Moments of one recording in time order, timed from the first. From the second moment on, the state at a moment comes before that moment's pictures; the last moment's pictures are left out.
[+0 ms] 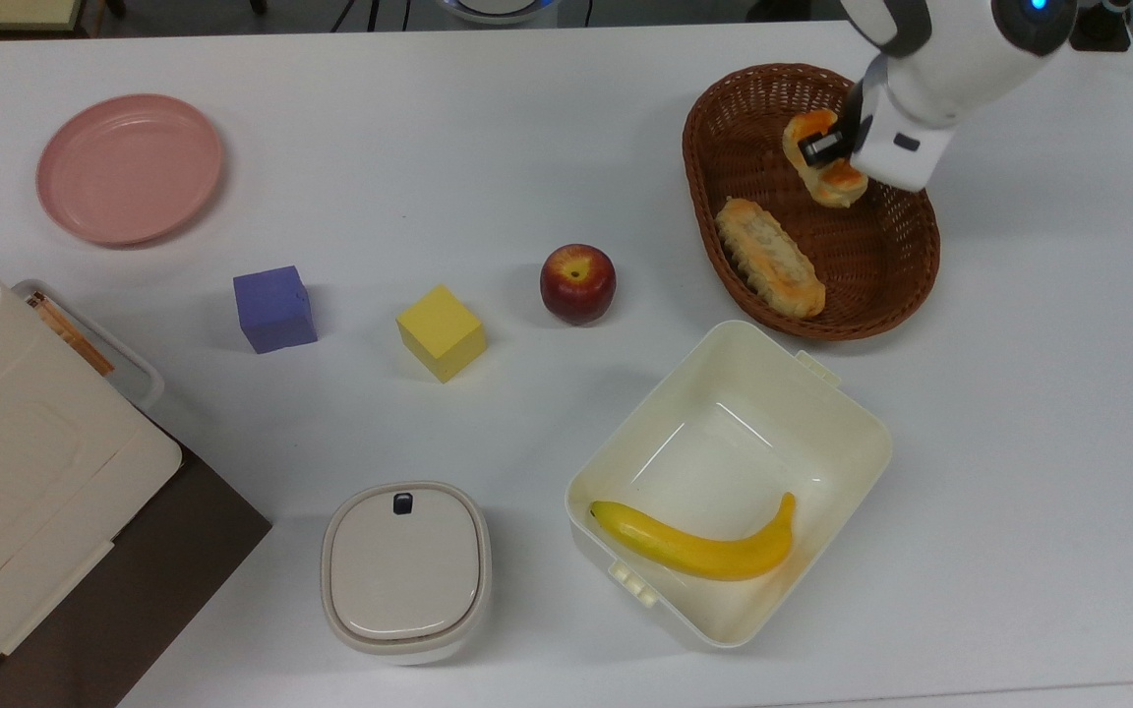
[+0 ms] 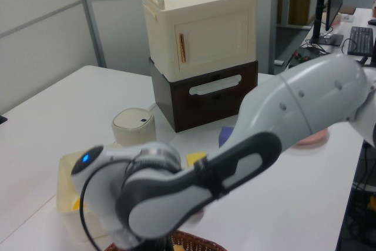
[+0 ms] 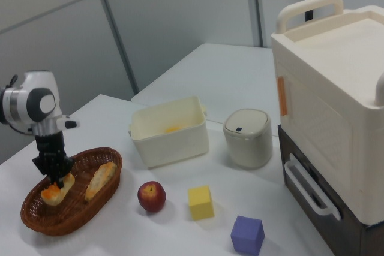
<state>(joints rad) 0.46 0.49 0.20 -1.49 0.02 1.64 0.20</state>
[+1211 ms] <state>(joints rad) -0.08 0.32 0.19 -1.47 -0.11 1.52 -0.13</state>
